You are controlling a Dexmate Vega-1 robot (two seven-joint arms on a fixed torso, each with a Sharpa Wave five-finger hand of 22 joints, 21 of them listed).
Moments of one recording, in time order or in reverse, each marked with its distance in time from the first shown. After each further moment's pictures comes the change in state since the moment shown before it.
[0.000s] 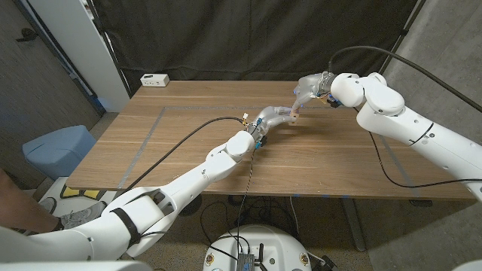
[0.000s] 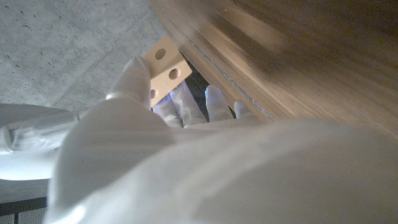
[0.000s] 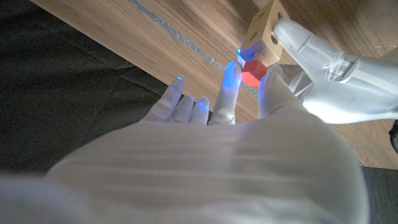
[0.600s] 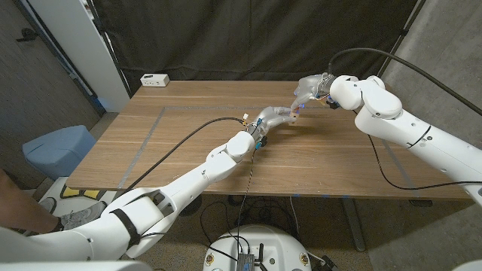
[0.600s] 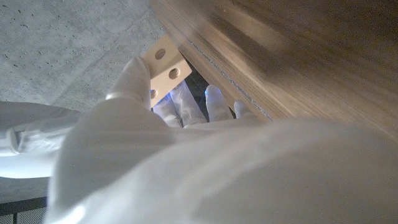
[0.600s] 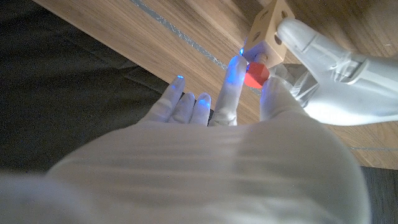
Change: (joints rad) left arm 0.006 0.003 0.001 -0.013 0.002 0.010 0.010; left_hand 0.000 0.000 0.000 0.000 -0.001 0.000 0.000 0.000 0.000 0.000 0.000 0.000 0.000 0.000 0.000 0.000 -0.001 0.000 0.000 0.000 0.000; right arm -0.014 0.009 -0.004 0.000 -0.022 -0.020 -0.022; right_hand -0.053 0.000 -0.018 0.019 -0.003 0.087 0.005 0.032 -0.008 0.057 -0.010 0.000 0.000 0.035 0.000 0.007 0.000 0.025 0.000 0.000 0.000
